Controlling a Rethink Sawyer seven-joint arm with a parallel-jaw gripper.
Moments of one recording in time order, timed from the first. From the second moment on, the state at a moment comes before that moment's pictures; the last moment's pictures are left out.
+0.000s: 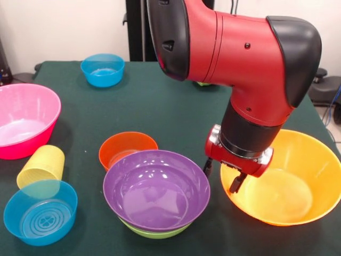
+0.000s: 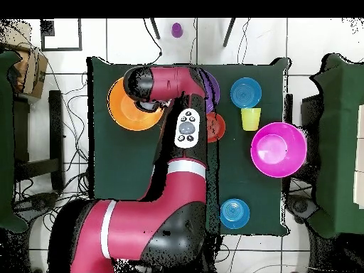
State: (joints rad) arm -0.01 -0.13 -0.13 0.80 -0.05 0.95 2.16
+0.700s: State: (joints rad) arm -0.01 -0.13 -0.13 0.80 -0.05 0.95 2.16
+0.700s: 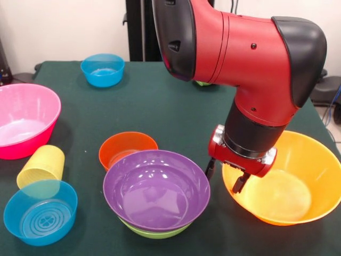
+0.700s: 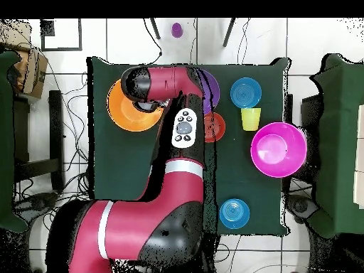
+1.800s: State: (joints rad) arm -0.01 -0.15 -0.13 0.80 -0.04 0.95 2.16
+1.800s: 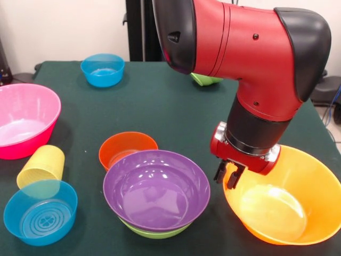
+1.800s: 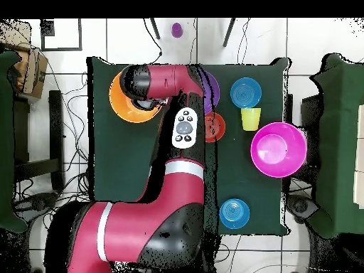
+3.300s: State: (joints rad) arm -0.02 -0.22 -0.13 0.73 -0.01 1.14 2.16
